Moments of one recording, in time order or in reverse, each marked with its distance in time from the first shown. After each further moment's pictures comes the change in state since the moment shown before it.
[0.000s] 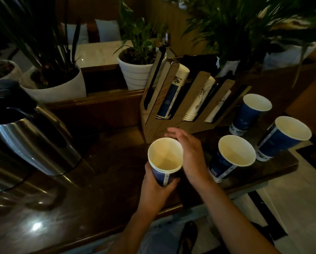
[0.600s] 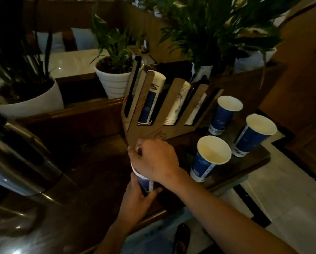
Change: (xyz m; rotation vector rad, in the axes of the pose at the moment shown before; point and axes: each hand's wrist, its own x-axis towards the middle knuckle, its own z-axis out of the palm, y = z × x) left_hand 0.005 -0.008 -0.018 0.186 -0.228 -0.003; right_hand 0.010 -0.015 0.032 -0.946 -0.081 -0.217
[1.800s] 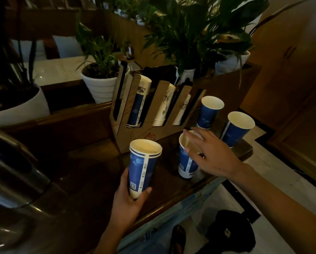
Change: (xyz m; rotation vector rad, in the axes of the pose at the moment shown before) left_hand -0.009 -0.006 -0.005 -0.130 0.067 0.093; right_hand -0.056 0.155 -0.084 -0.265 -0.013 -0.051
